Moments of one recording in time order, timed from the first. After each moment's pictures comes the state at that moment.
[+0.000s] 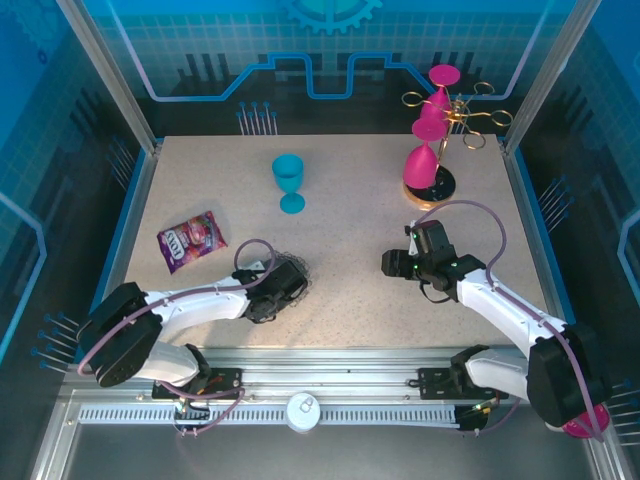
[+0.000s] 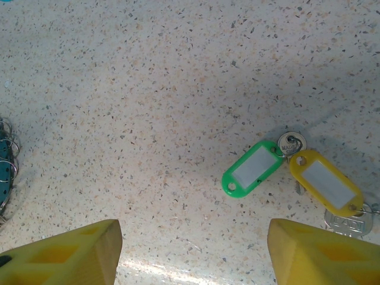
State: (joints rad) left arm -0.83 1.39 0.67 -0.62 -0.32 -1.42; right arm 0.39 1.16 0.65 -0.41 -0.06 0.45
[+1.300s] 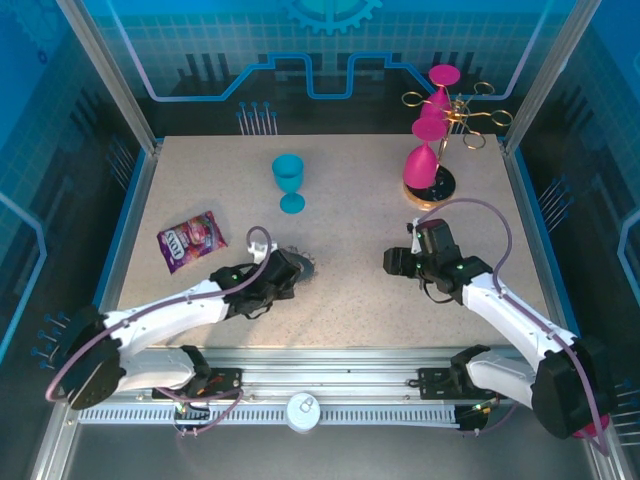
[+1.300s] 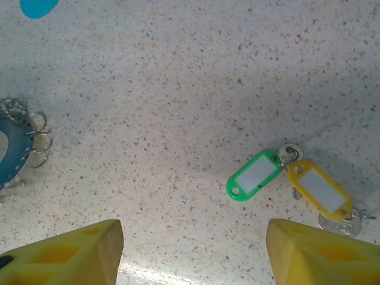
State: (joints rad) left arm -0.83 1.17 0.74 -0.55 -0.34 -0.85; right arm 0.39 1.09 0.67 -0.44 -0.06 0.42
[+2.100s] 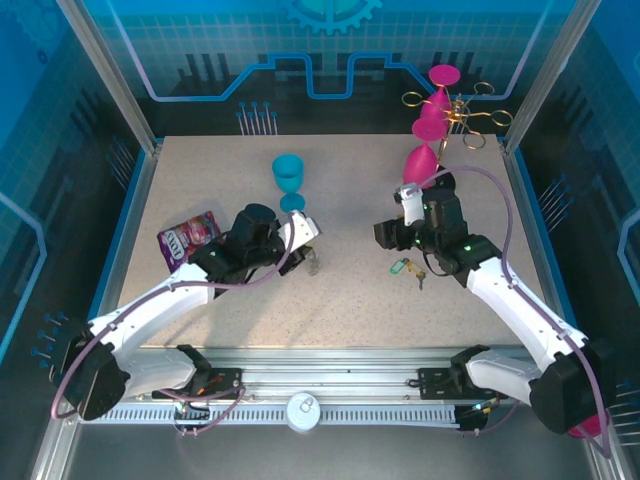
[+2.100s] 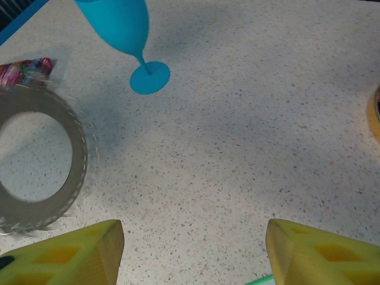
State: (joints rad) left arm -0.61 1.19 0.86 -0.26 0.23 0.41; right arm 0.39 1.13 0.90 -0.39 -0.17 0.08
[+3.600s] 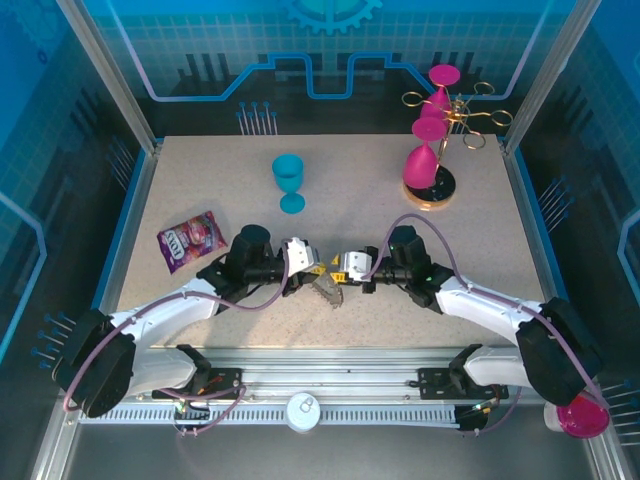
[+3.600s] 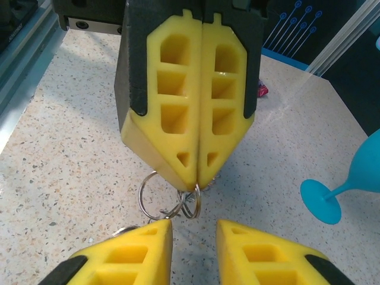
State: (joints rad) left arm -0.58 1.20 0.59 0.13 0.60 0.41; right arm 0.62 1.26 0.57 0.23 -0.60 -0.72
